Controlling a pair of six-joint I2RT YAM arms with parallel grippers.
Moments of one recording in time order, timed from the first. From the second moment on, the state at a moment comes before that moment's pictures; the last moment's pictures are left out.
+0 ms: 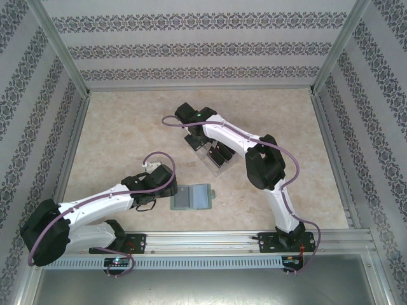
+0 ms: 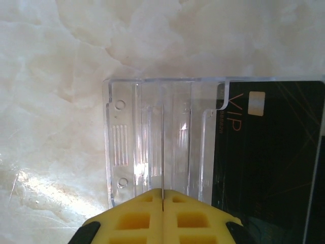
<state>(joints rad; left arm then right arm) -0.78 1.15 0.58 -0.55 -0.31 -0.91 0.73 2.23 1.98 -1.05 0.22 0.03</state>
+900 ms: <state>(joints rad) -0.78 1.16 0.63 -0.58 -0.29 -0.79 0.71 1.70 1.65 -0.89 -0.02 0.22</state>
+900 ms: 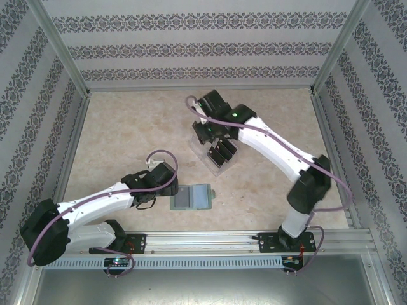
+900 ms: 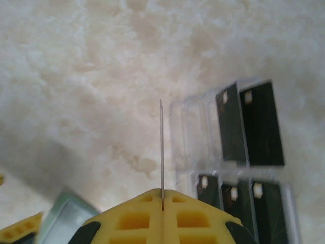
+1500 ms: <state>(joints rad) -0.85 1.28 0.64 -0.60 -0.25 -0.71 0.81 1.19 0.59 -0.18 -0.26 0.89</state>
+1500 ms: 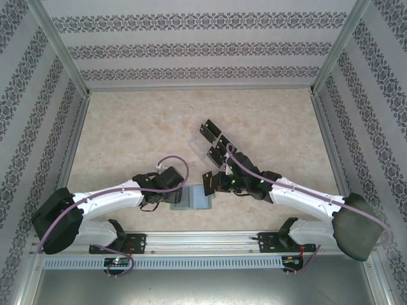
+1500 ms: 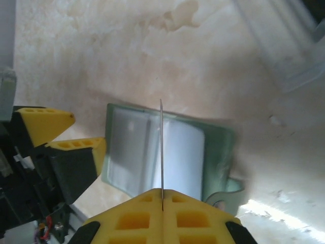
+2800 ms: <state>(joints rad) -0.88 1.33 0.62 -0.60 -0.31 -0.75 1.01 1.42 0.41 0.39 -0.12 1.13</state>
